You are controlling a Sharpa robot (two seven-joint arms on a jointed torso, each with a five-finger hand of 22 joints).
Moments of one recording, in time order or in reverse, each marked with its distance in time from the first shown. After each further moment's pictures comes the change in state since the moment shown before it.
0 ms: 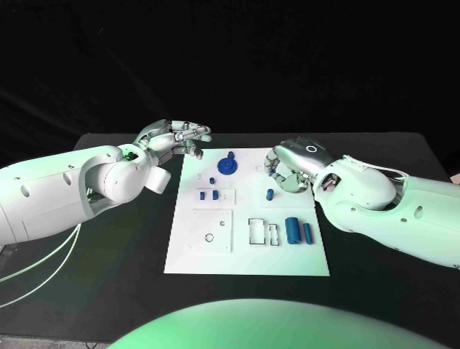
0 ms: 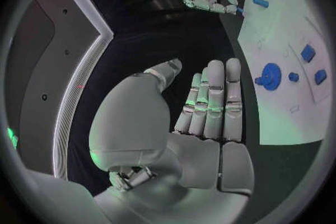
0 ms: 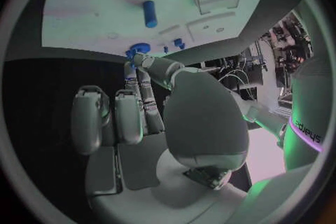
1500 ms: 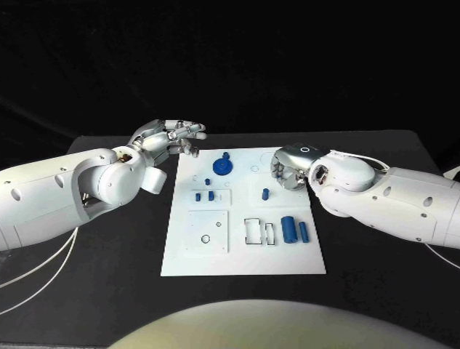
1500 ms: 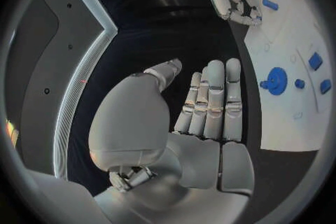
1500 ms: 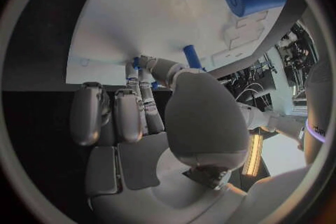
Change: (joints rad) left arm 0.000 0.001 0.000 0.009 0.052 0.000 0.031; left_hand -0.004 -0.004 0.013 -0.001 0.000 0.027 -0.012 0.000 0.006 0.011 -0.003 0.000 -0.002 0.007 -0.007 0.004 0.004 0.000 -0.003 -0.003 0.012 0.007; right arm -0.005 0.106 -0.027 -0.283 0.088 0.154 0.069; right_hand -0.021 -0.010 -0.038 0.035 0.023 -0.015 0.008 -0.004 -0.028 -0.007 -0.007 -0.001 0.001 0.000 0.007 -0.017 -0.004 0.006 -0.025 0.011 -0.067 0.000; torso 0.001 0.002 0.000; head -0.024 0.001
